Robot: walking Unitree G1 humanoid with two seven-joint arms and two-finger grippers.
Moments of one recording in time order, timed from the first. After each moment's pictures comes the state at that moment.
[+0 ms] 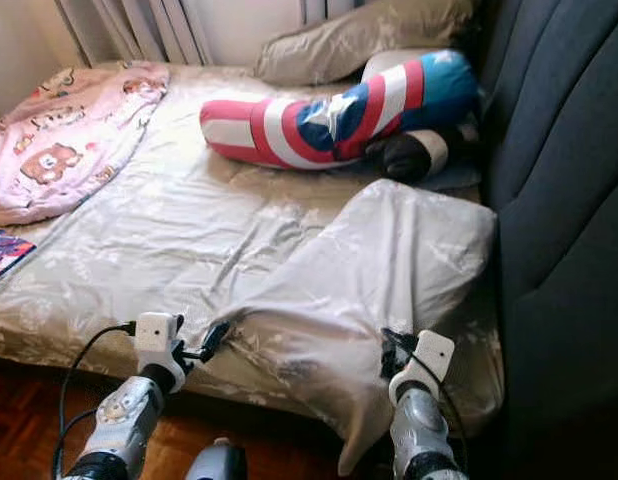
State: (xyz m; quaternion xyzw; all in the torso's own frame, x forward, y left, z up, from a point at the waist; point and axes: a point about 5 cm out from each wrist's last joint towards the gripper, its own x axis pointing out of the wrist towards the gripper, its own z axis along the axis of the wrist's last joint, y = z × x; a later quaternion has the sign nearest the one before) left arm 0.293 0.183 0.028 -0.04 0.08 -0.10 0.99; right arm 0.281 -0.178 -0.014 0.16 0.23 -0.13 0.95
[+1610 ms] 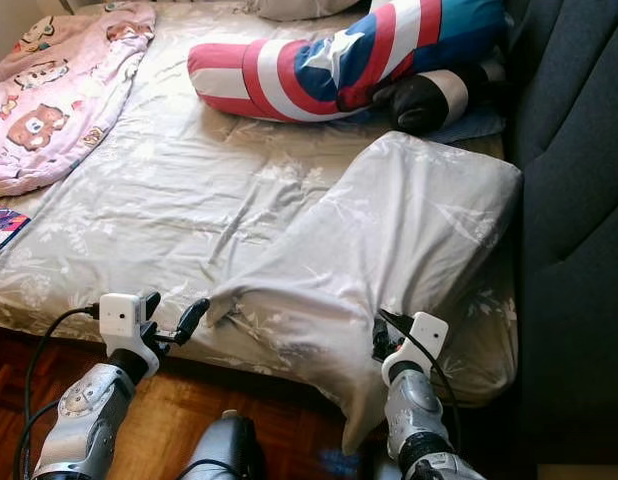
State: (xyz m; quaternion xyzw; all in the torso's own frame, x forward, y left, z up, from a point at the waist) left arm 0.282 0.200 0.077 -0.04 0.04 -0.10 0.99; right arm 0.296 -0.161 -0.003 0.20 0.22 -0.09 0.95
